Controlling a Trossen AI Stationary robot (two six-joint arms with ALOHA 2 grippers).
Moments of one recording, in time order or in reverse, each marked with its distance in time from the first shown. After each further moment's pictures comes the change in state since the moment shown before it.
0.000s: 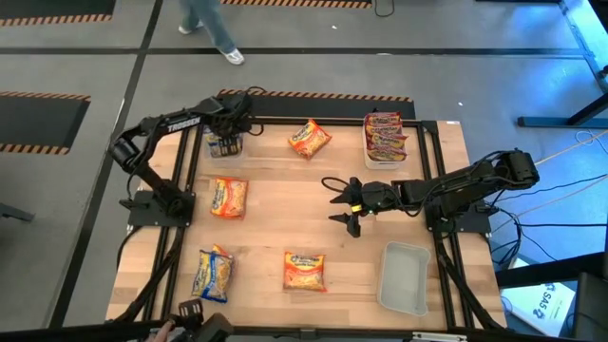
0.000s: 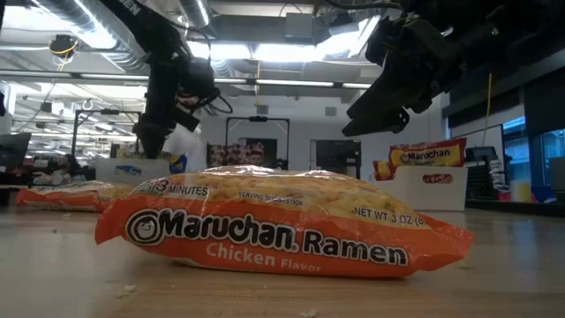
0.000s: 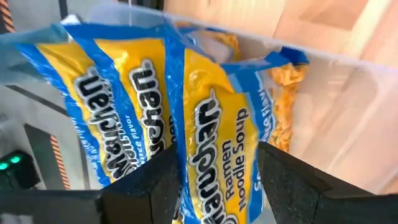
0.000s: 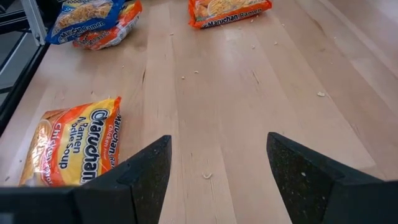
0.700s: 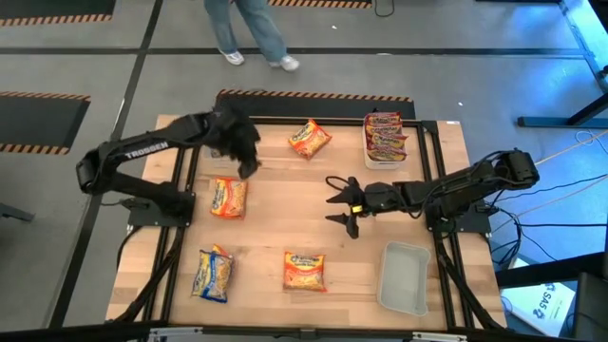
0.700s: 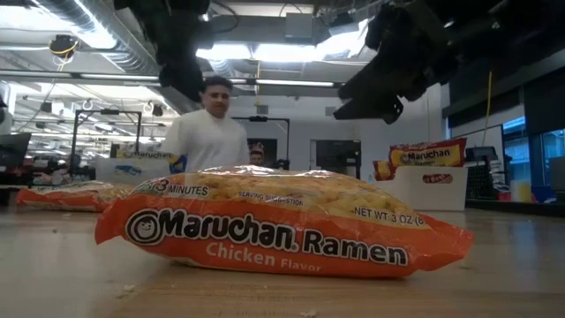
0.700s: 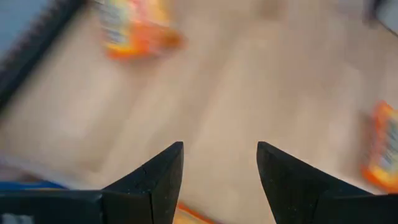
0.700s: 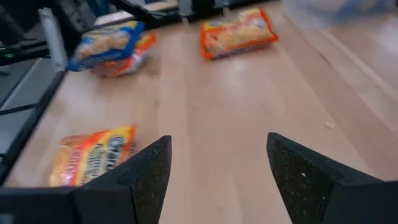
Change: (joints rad) left arm -0.330 -0.355 0.000 0.087 0.558 -0.640; right arm 0.026 0.000 0.000 0.100 0.018 -0.003
